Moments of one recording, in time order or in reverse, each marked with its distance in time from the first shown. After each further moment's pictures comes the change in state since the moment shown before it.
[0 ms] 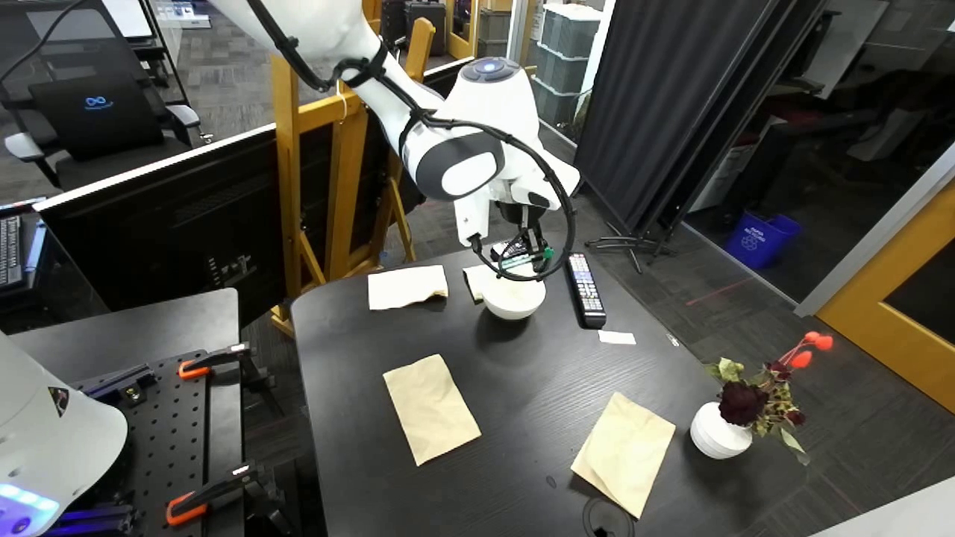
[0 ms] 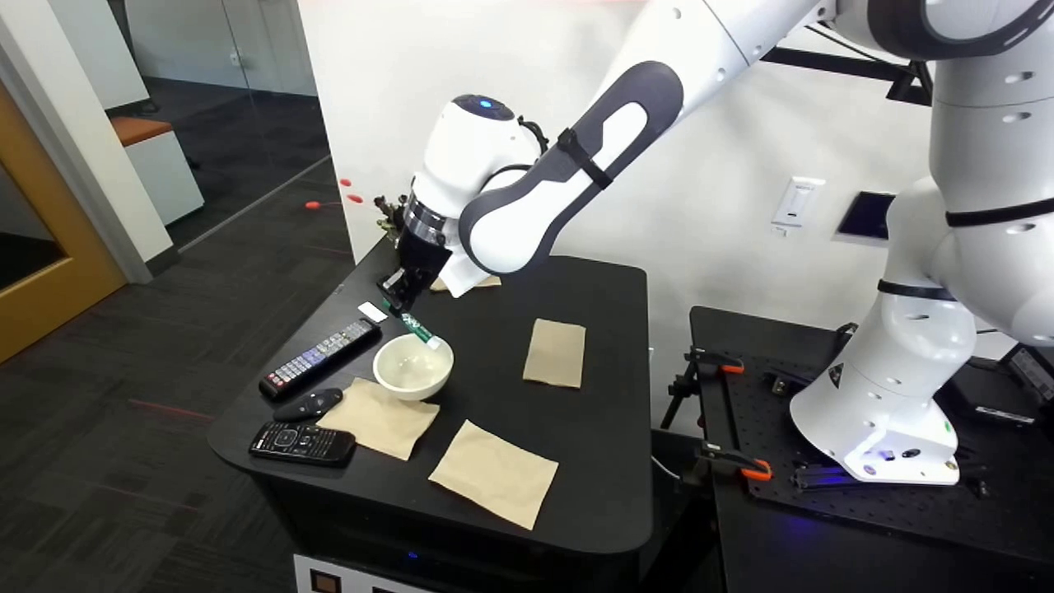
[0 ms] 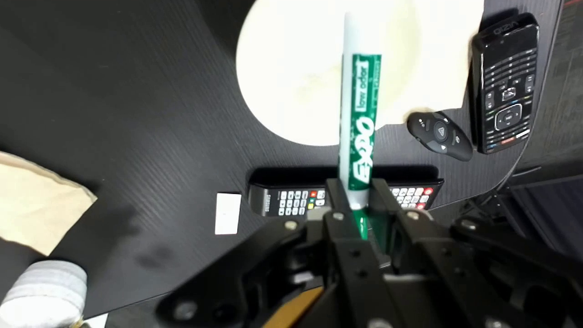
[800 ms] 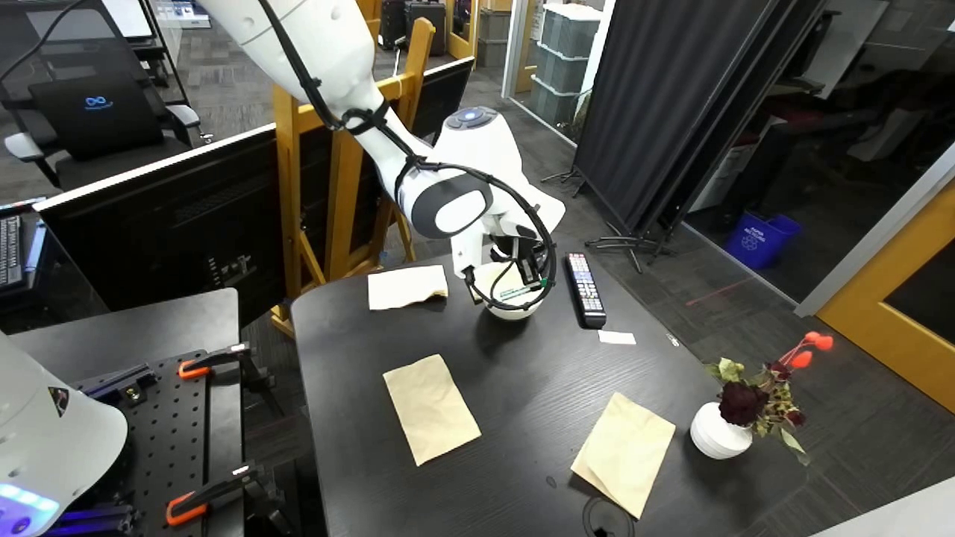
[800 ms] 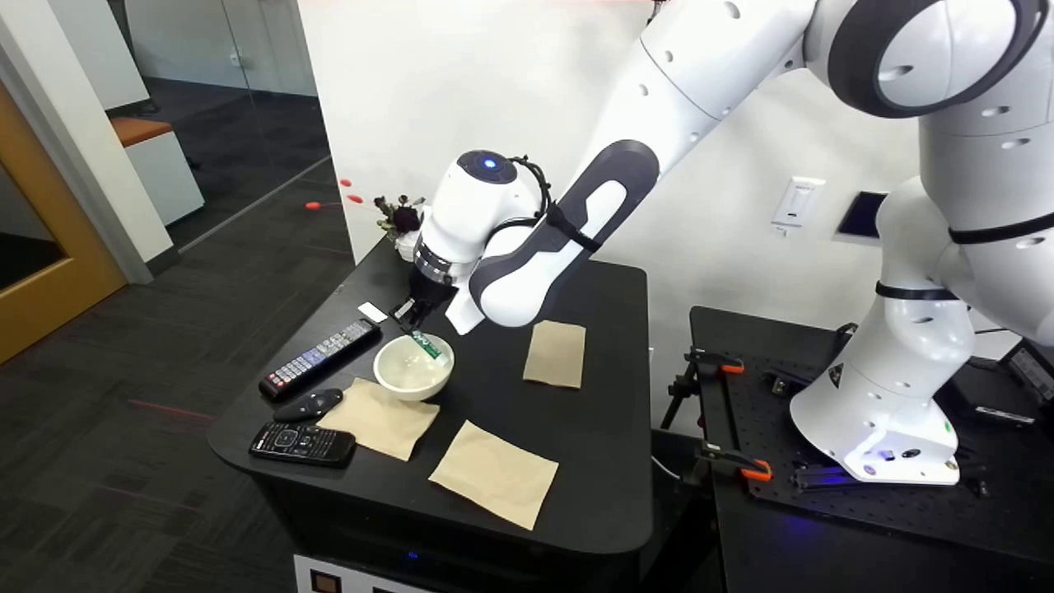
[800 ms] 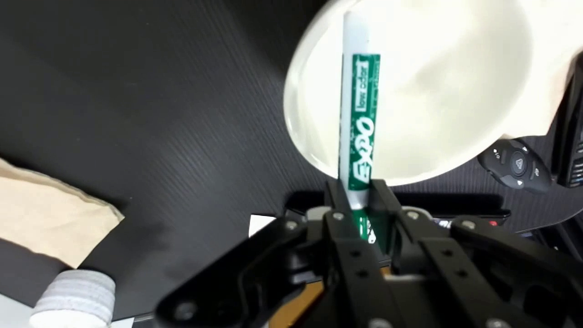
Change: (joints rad) arm 0.178 0.122 -0.193 -0.013 -0.017 0.134 0.070
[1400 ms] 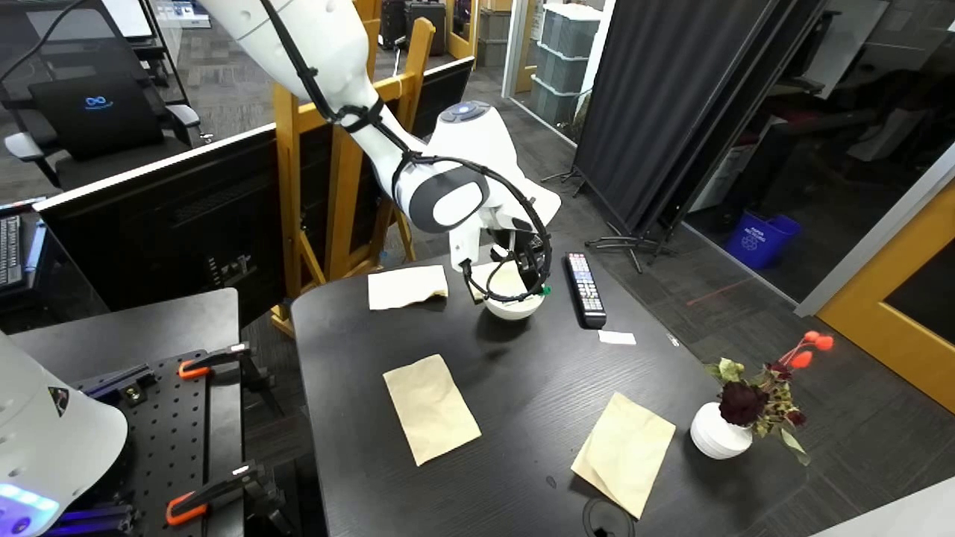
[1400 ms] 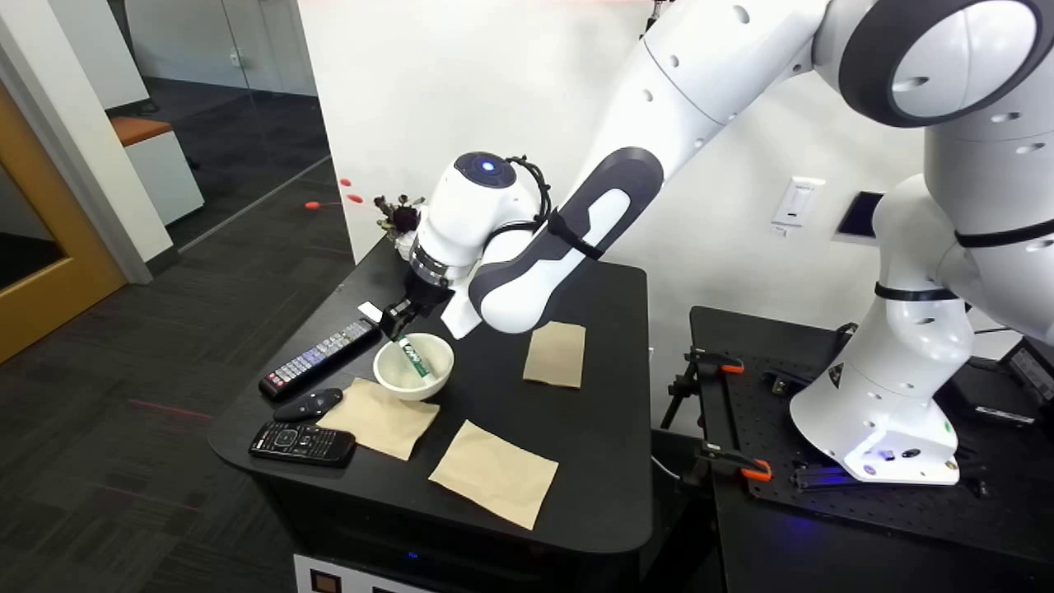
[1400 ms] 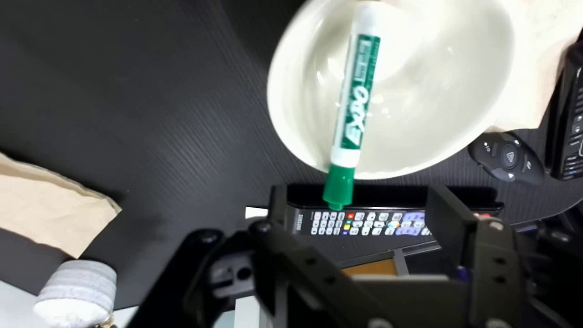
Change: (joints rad) arm 0.073 0.005 -0.061 0.000 0.001 0.006 0.042
